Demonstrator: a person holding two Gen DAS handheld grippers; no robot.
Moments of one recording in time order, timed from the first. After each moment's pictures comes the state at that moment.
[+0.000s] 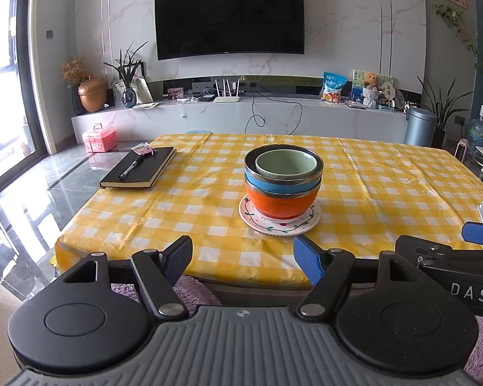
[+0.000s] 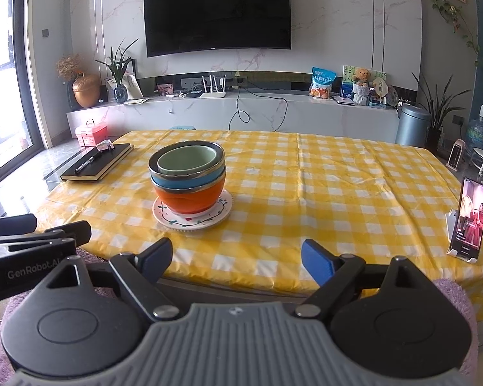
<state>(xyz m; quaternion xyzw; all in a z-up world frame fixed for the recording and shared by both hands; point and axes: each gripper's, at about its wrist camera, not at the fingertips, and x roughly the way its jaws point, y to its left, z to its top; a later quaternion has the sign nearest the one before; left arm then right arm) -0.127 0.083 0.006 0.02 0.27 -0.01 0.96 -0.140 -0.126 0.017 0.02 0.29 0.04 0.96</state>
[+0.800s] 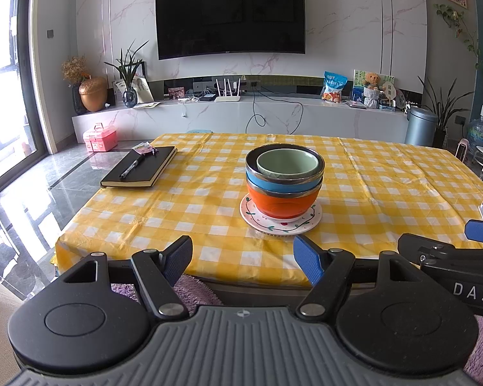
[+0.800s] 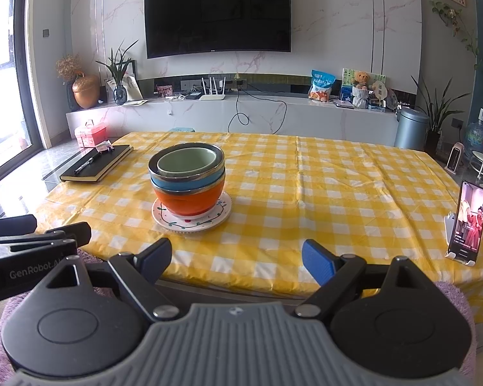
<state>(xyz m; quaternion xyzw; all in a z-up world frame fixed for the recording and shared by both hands) -0.127 0.083 0.005 0.02 0.27 -0.01 0.96 -0.139 -0.127 0.017 0.01 0.29 0.04 0.96</state>
